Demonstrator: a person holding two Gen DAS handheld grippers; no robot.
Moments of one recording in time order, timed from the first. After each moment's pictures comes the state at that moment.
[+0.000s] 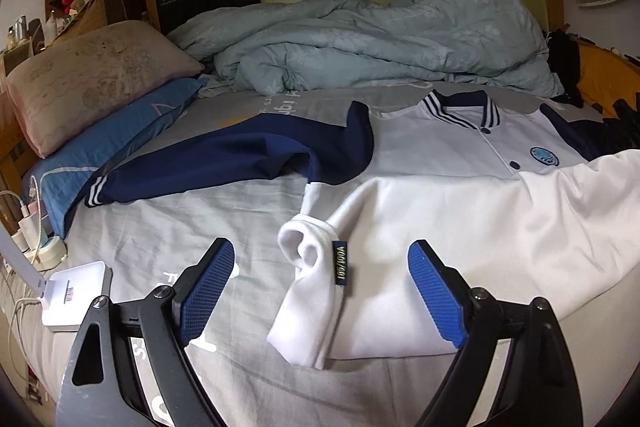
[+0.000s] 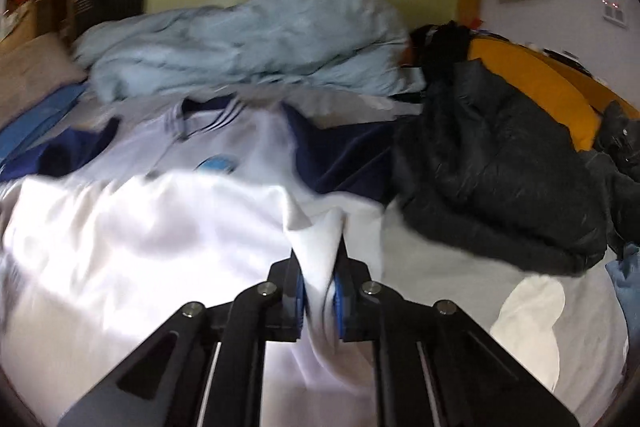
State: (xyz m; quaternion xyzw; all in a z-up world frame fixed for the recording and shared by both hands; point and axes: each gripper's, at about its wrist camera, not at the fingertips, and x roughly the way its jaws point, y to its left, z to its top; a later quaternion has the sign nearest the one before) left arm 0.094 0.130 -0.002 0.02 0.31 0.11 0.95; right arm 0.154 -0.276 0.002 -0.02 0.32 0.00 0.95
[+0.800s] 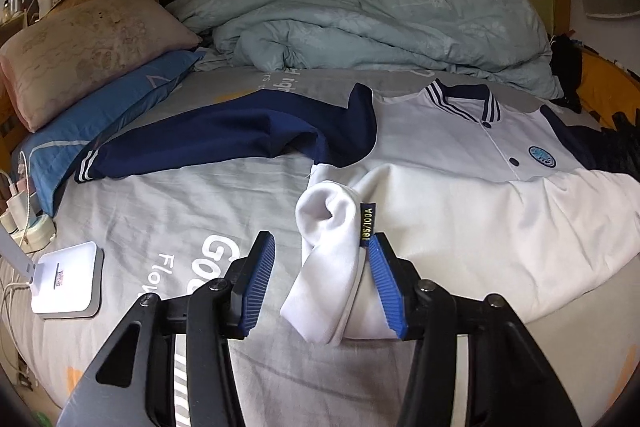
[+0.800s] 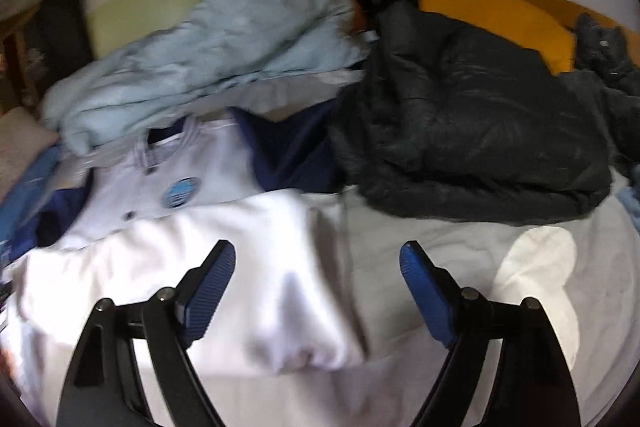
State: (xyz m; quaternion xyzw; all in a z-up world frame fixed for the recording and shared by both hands) left arm 0.094 0.150 -0.001 -0.02 0.34 0.09 0.93; right arm 0.151 -0.326 0.004 0.09 0.35 -0.01 0.93
